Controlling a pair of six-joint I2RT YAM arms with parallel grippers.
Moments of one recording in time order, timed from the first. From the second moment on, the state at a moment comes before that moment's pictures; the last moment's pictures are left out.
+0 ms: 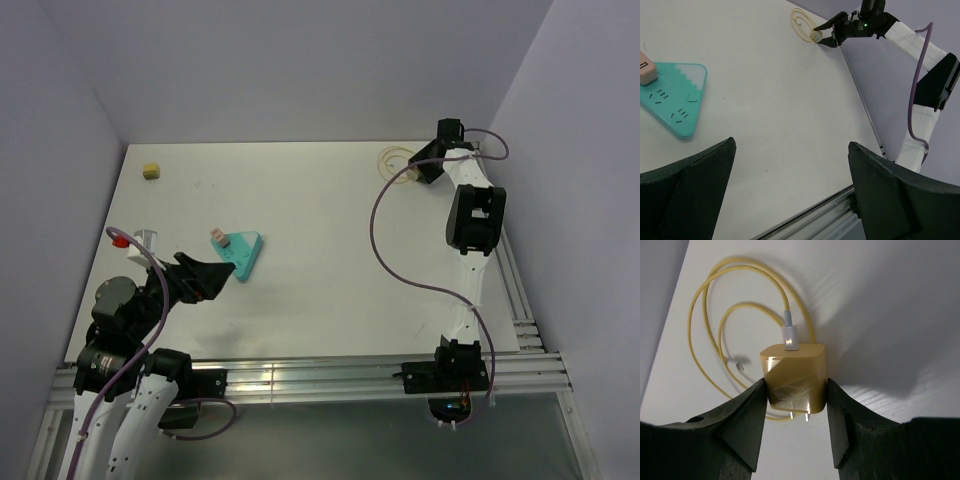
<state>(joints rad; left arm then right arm) -0.23 0.28 0.68 -0.54 0.30 -0.67 -0.11 2.49 2.15 -0.58 -0.09 0.83</state>
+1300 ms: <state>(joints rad) -0.23 0.45 0.69 -0.47 0.57 -0.62 0.59 1.13 0.82 -0.11 -0.55 0.06</state>
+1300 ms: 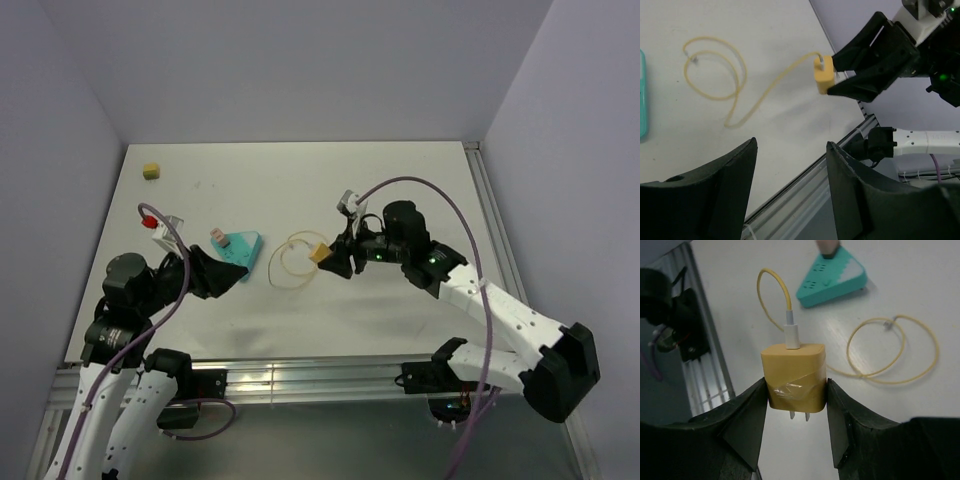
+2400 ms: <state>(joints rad) -0.23 0.57 0.69 -0.36 0.86 -0.72 0.94 1.15 0.99 -0.34 -0.51 -0.07</state>
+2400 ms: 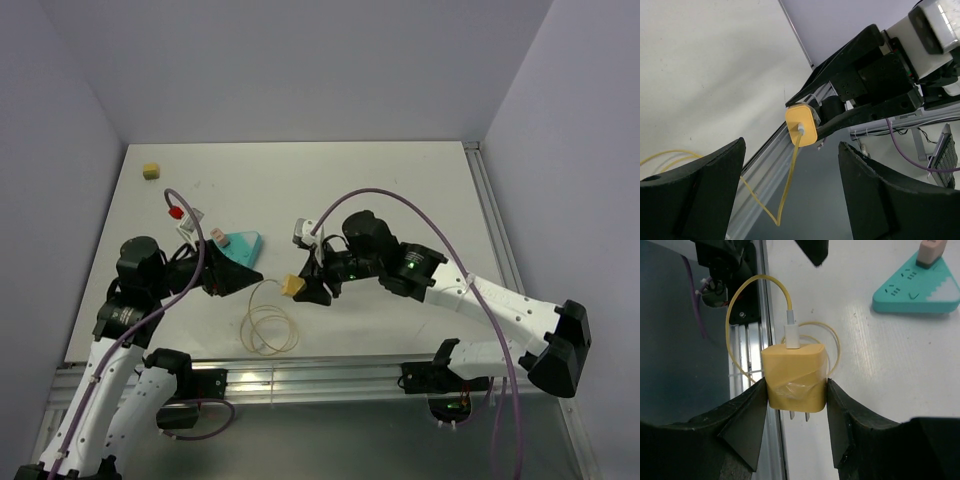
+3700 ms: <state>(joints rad) -0.48 0.78 0.63 -0.20 0.73 -0.79 0.95 1.31 1.09 -0.34 -0.52 -0.12</state>
